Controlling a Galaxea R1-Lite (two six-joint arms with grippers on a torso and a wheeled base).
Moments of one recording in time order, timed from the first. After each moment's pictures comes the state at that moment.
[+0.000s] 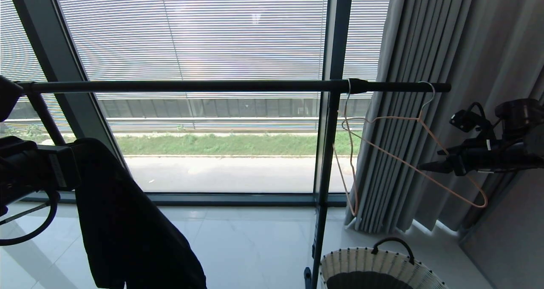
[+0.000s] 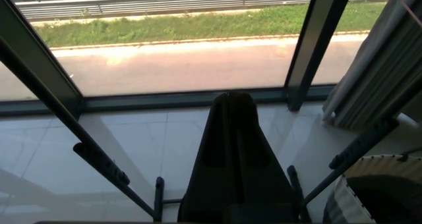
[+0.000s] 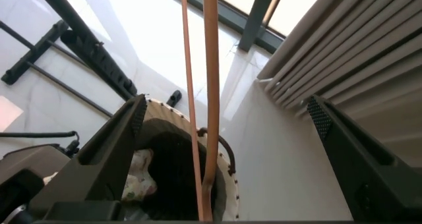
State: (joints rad) left arm 0.03 1.14 -0.70 -0.20 -0.11 0.09; right arm -0.13 1.95 -1.31 0.08 0.61 -0.48
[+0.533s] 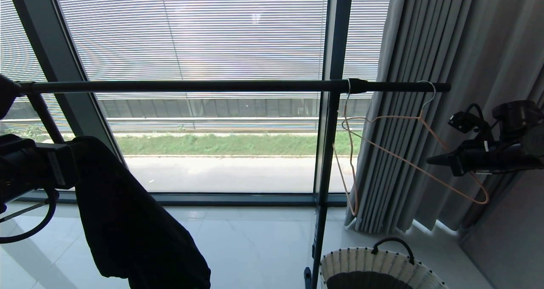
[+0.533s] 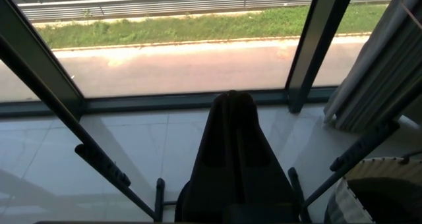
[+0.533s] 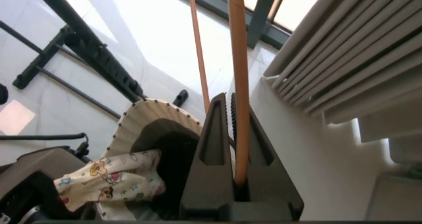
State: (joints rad) left arm 0.03 1.14 -0.71 -0.20 -0.11 0.09; right arm -0.13 1.96 -1.32 0.08 0.61 -0.44
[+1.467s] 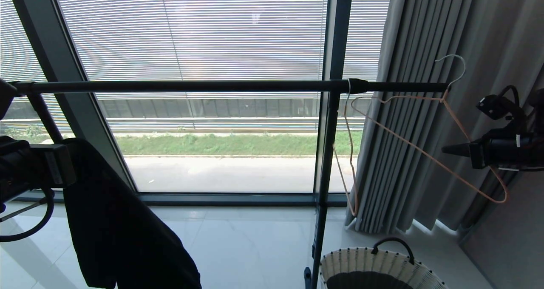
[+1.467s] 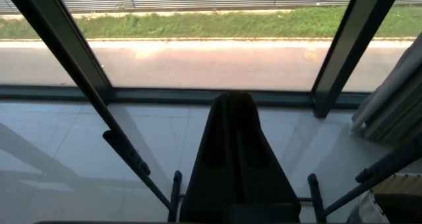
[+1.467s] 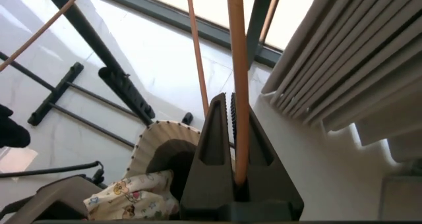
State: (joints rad) left arm 0.04 1.15 -0.70 -0.20 0.01 0.09; right arm -0.13 1.73 -1.14 -0.01 0.60 -0.29
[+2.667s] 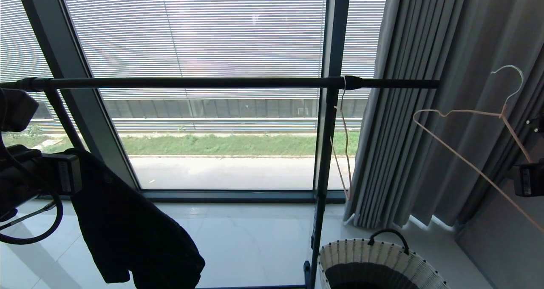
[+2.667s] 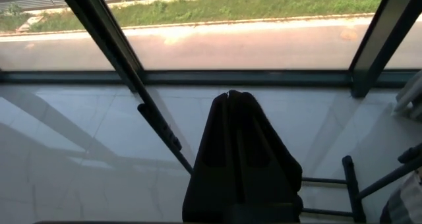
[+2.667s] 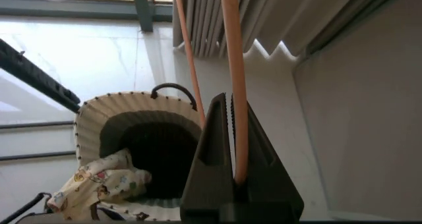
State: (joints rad) left arm 0.04 1.19 -0.68 -0.21 0.11 0.17; right arm -0.09 1.38 -0.81 -0.04 0.03 -0.10
